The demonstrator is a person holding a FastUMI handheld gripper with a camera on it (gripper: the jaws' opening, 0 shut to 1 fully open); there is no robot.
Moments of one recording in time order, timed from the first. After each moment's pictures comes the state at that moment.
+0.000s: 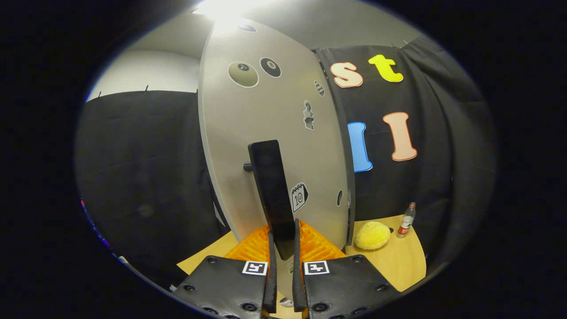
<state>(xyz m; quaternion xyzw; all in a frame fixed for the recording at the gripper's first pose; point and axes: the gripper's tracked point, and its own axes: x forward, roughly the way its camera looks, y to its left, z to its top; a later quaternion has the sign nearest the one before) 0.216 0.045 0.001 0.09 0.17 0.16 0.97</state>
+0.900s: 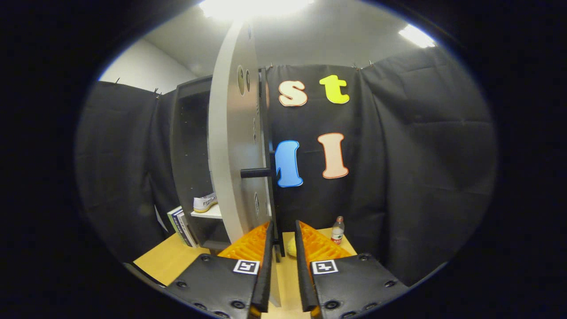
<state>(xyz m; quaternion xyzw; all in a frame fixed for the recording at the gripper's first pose) 0.199 -0.085 0.014 0.02 0.13 -0.03 0.99</state>
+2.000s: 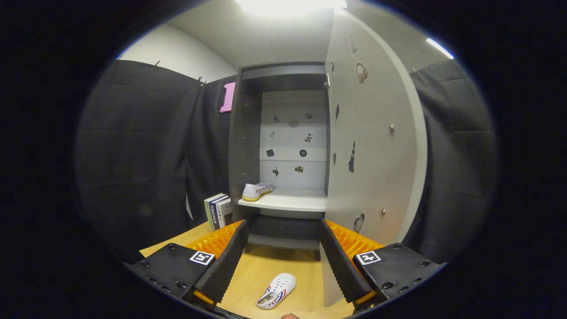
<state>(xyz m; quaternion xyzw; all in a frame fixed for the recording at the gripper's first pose) 0.198 0.088 -0.058 0.01 0.14 0.11 0.98</state>
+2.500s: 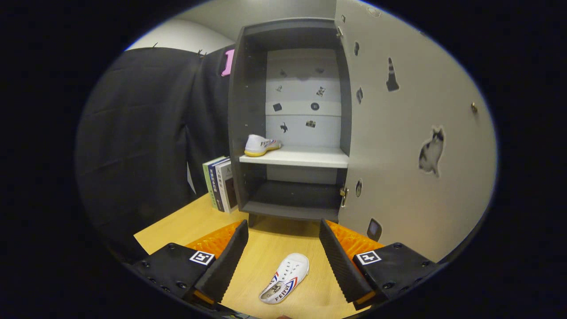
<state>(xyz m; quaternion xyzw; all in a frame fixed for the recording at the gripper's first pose) 0.227 0.119 -0.200 0.00 0.26 0.13 0.96</state>
